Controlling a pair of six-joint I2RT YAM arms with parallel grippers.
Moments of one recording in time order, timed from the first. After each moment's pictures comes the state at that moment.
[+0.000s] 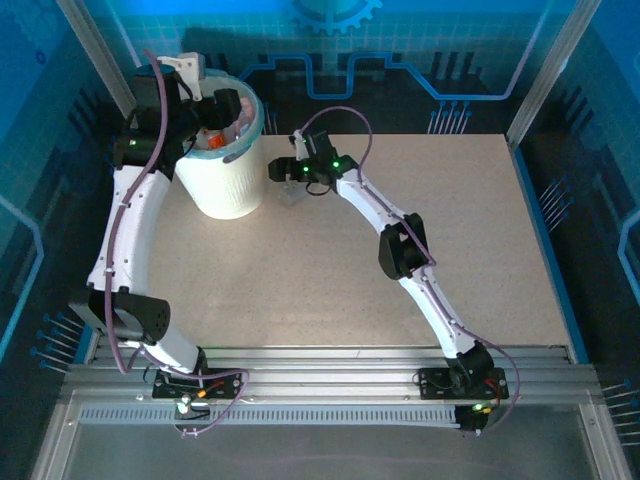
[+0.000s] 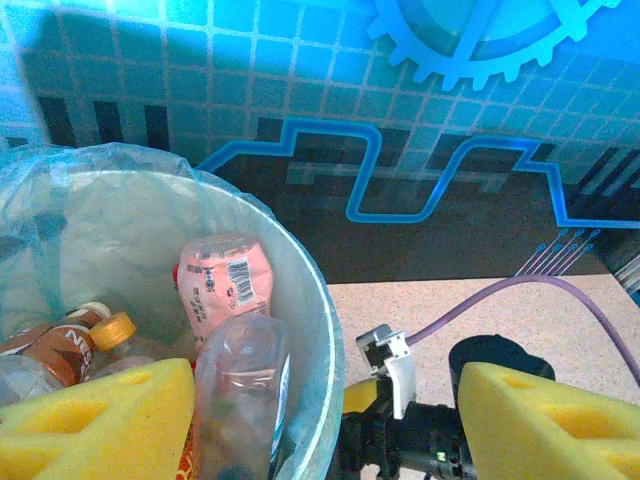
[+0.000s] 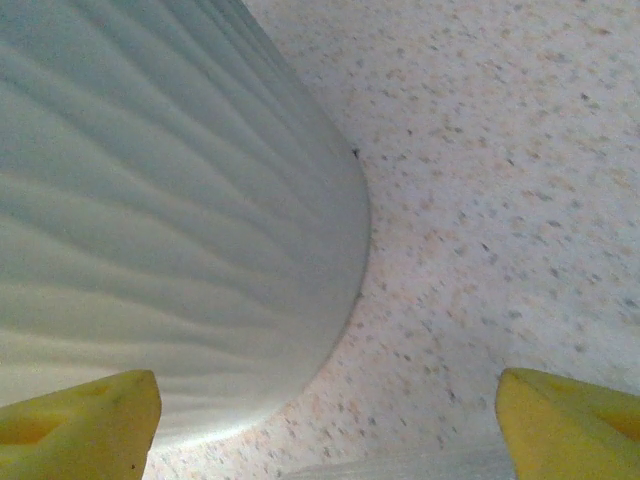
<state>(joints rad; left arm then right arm) -0.04 1.59 1.91 -0.65 0.16 -0.19 0.55 2.78 2.71 -0.58 -0.34 0.40</state>
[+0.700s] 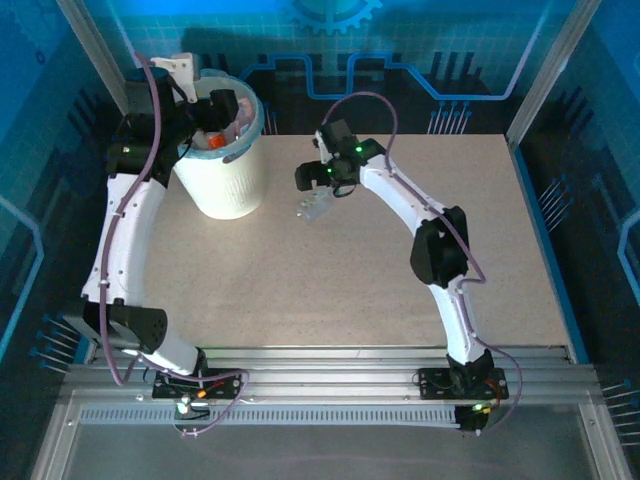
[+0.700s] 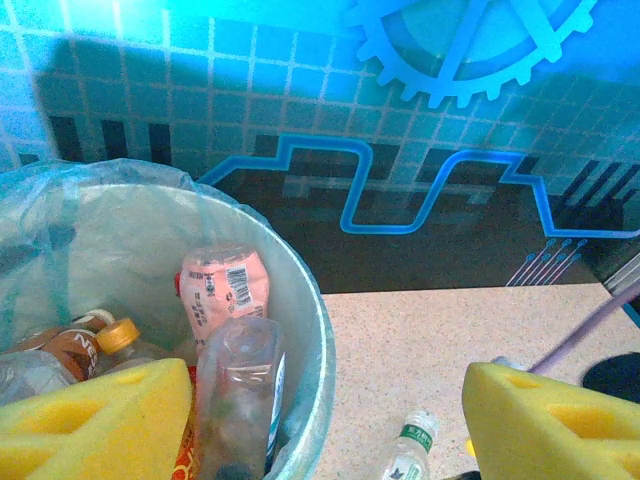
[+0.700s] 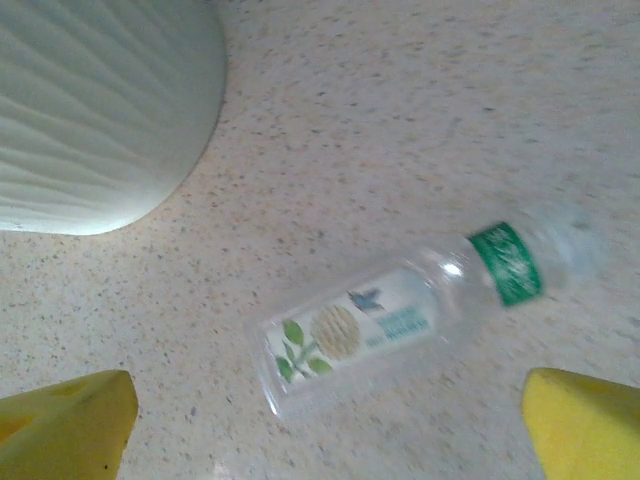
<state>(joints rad) -0.04 1.54 1.88 -0.63 0.16 -0.20 0.54 2.25 2.18 -0.86 -0.07 0.32</state>
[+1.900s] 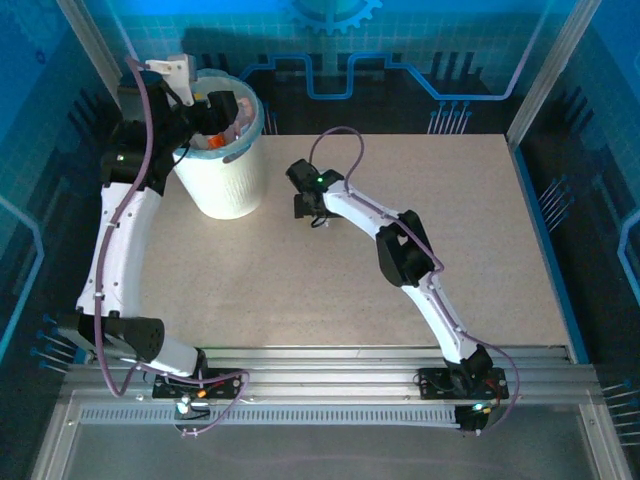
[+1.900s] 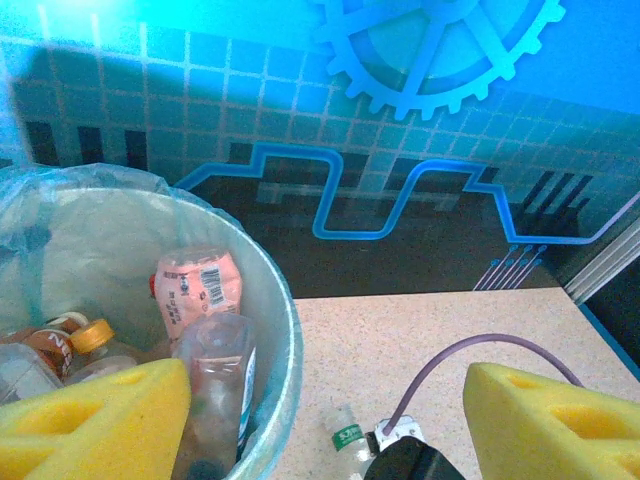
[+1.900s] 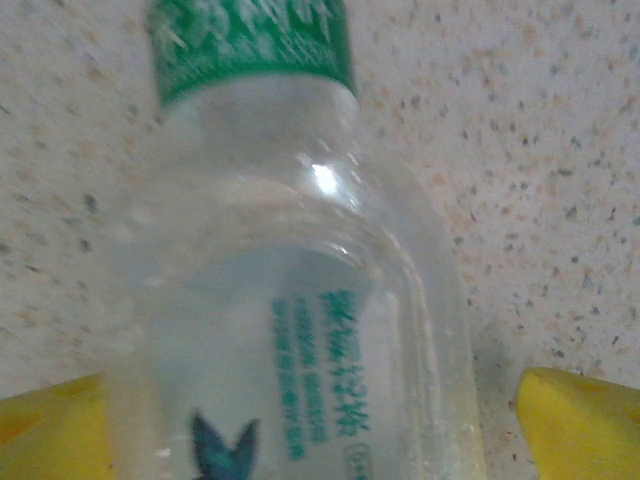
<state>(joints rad) -0.04 1.48 1.84 -0.62 0.21 -0.23 0.66 2.53 2.26 -0.93 0.31 0.61</state>
